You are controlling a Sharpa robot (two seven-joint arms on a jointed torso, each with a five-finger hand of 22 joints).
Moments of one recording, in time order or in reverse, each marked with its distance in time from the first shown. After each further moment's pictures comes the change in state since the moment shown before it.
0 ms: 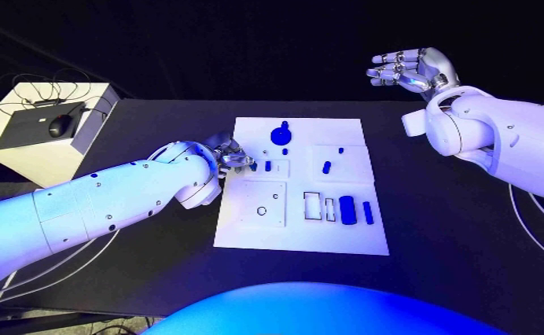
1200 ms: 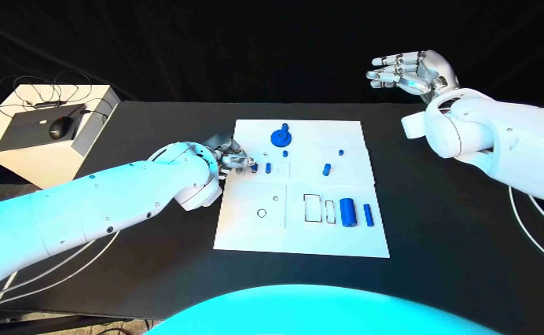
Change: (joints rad) left arm 0.004 -0.008 0.003 0.019 0.008 -0.004 0.000; left_hand 0.000 0.000 0.000 0.000 -0.002 0.000 0.000 0.003 0.000 -0.002 -0.002 0.000 0.000 0.000 0.000 0.000 0.003 0.000 0.000 0.000 0.000 0.000; right arm 0.000 0.001 0.000 -0.001 0.000 -0.003 0.000; right_hand 0.000 0.000 0.000 0.000 0.000 0.000 0.000 0.000 0.000 0.000 0.000 0.000 0.000 0.000 0.000 0.000 0.000 0.000 0.000 0.000 0.000 0.000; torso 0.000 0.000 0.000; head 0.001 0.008
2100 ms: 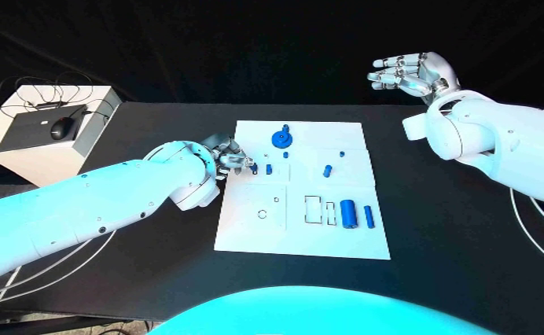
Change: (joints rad) left arm 0.011 -0.028 0.003 0.033 0.017 0.014 -0.005; left_hand -0.004 0.003 -0.003 -0.003 0.002 0.000 0.000 -0.002 0.000 -0.002 -0.002 0.004 0.000 0.000 0.000 0.000 0.002 0.000 0.000 0.000 0.000 0.000; right arm 0.000 0.000 0.000 -0.002 0.000 -0.001 0.000; right_hand 0.000 0.000 0.000 0.000 0.000 0.000 0.000 0.000 0.000 0.000 0.000 0.000 0.000 0.000 0.000 0.000 0.000 0.000 0.000 0.000 0.000 0.000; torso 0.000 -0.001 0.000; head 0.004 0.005
